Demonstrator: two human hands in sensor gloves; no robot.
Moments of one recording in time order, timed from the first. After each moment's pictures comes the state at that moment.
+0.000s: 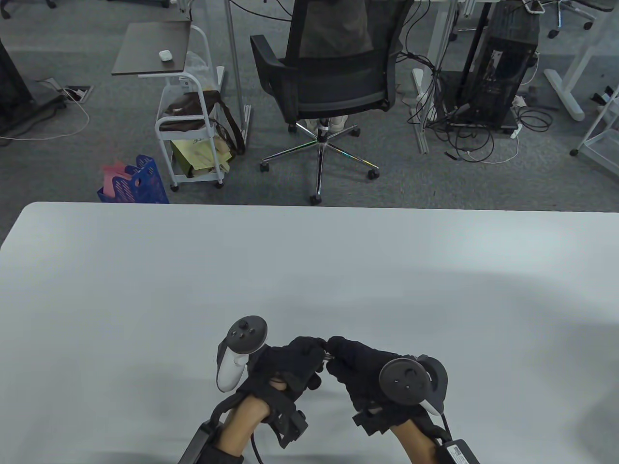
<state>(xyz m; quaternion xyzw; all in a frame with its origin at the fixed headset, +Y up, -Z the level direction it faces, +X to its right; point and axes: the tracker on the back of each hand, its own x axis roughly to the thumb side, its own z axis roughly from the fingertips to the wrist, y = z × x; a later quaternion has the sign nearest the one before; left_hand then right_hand) -0.105 -0.717 -0.326 -0.22 -0.13 0.60 0.76 0.115 -0.679 -0.293 0.23 -0.17 0.90 0.34</state>
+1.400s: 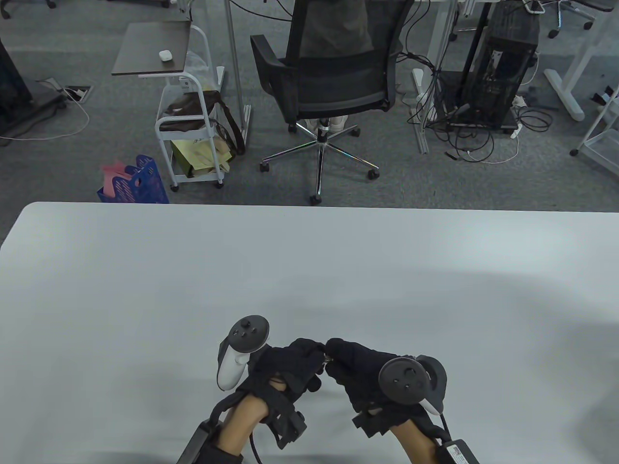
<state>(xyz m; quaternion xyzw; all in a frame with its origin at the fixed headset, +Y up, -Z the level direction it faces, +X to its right) -0.103 -0.716 -0.325 -0.24 -0.15 0.60 0.75 0.115 -0.680 -0.294 0.23 -0.16 0.90 0.34</state>
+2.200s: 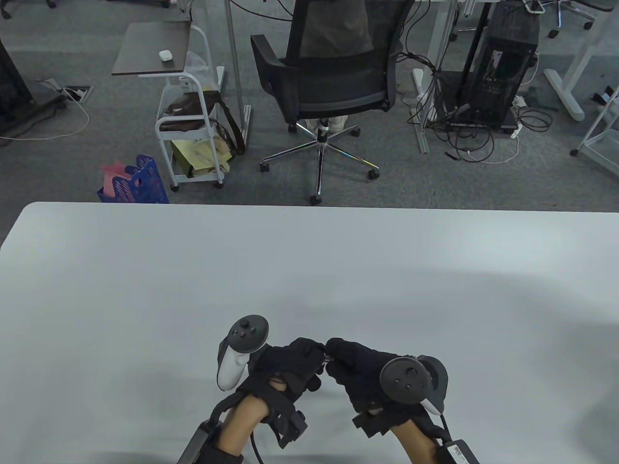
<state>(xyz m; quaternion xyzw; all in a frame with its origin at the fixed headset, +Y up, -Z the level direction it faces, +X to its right) -0.103 -0.715 -0.326 -0.23 -0.15 0.60 0.75 0.115 -0.680 -0.294 0.23 -0.16 0.90 0.34</state>
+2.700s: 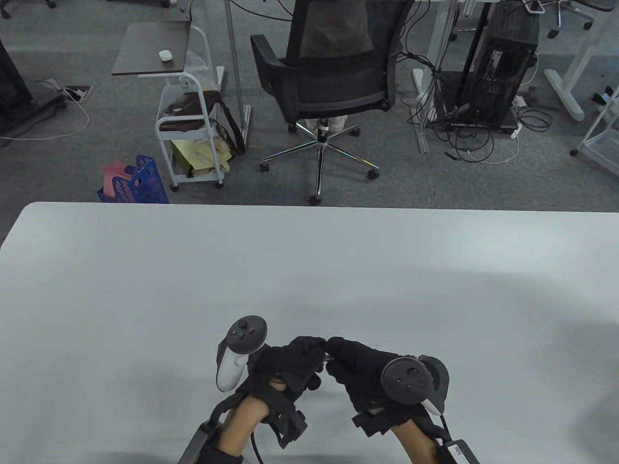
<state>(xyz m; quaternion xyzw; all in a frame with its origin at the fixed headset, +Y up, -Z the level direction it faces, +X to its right) -0.105 -0.715 -0.326 -0.22 -0.14 0.60 0.76 0.117 -0.680 -0.294 0.23 -0.16 0.89 0.35</state>
